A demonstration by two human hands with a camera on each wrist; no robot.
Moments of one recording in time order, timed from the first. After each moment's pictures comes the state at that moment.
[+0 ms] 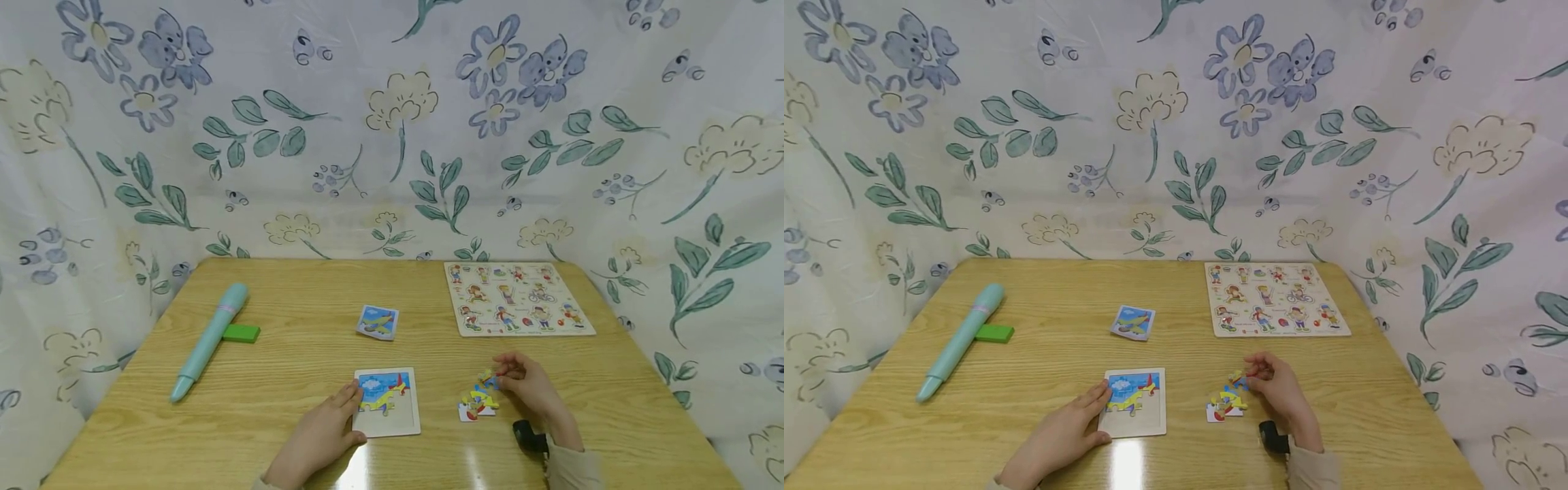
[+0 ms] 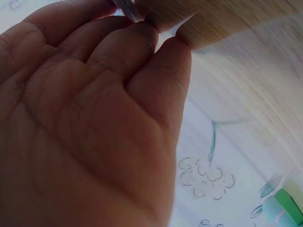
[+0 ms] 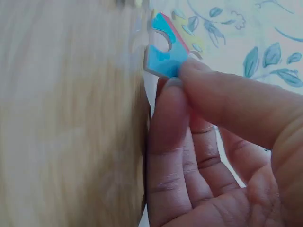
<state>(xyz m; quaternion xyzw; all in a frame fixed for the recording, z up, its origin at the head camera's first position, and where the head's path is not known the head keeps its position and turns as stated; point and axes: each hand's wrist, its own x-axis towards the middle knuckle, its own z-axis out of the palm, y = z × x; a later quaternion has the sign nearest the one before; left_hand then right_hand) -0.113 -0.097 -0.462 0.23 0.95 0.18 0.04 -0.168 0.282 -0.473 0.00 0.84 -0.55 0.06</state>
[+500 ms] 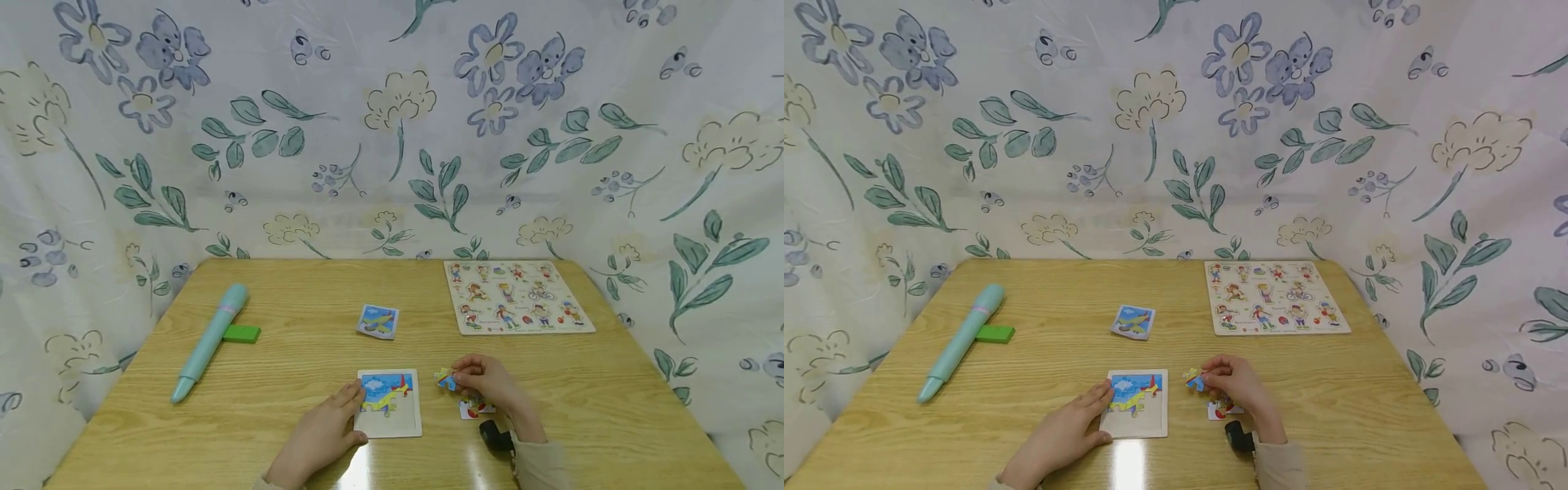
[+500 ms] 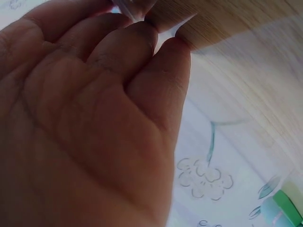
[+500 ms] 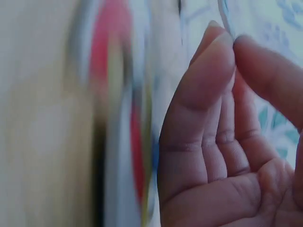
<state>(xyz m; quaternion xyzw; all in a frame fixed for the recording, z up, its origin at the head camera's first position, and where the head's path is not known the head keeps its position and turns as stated) -0.113 -0.097 -0.463 0.24 0.95 0.17 0.04 -0.174 0.227 -0.467 -0.08 0.78 -0.60 0.17</state>
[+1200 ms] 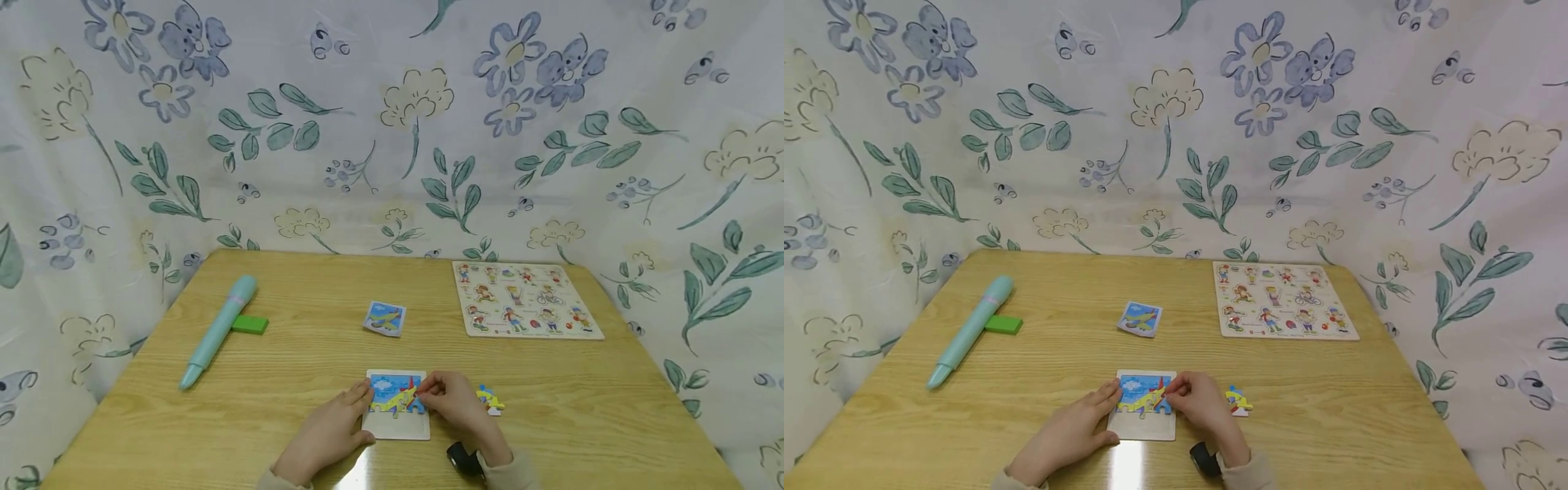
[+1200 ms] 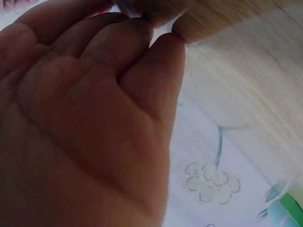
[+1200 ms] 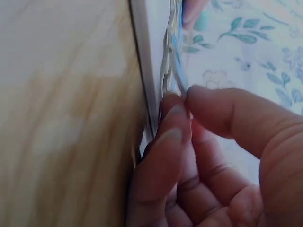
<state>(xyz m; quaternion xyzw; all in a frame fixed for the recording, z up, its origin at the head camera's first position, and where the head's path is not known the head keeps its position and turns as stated) -0.111 -0.094 -0.461 0.24 0.95 0.17 0.07 -0.152 0.151 -0.470 -0.11 0.85 -0.50 0.14</state>
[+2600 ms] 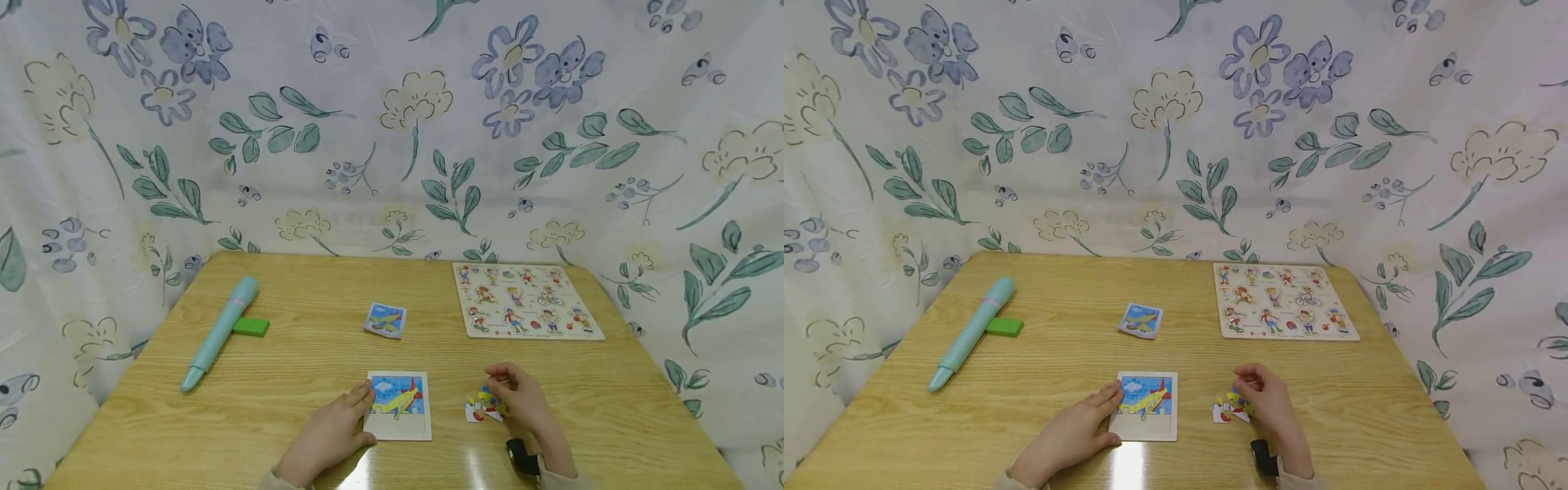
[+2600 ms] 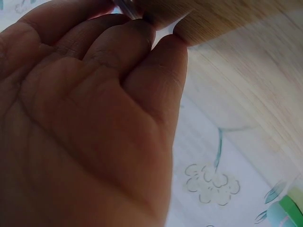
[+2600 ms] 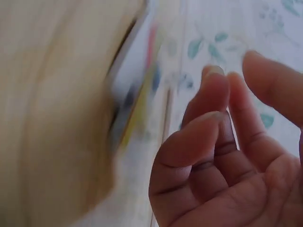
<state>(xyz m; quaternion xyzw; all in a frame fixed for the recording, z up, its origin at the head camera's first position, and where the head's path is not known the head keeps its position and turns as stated) -0.109 -0.093 -0.460 0.24 0.95 0.16 0.06 -0.145 0.238 -0.462 0.03 0.86 -0.51 0.04</state>
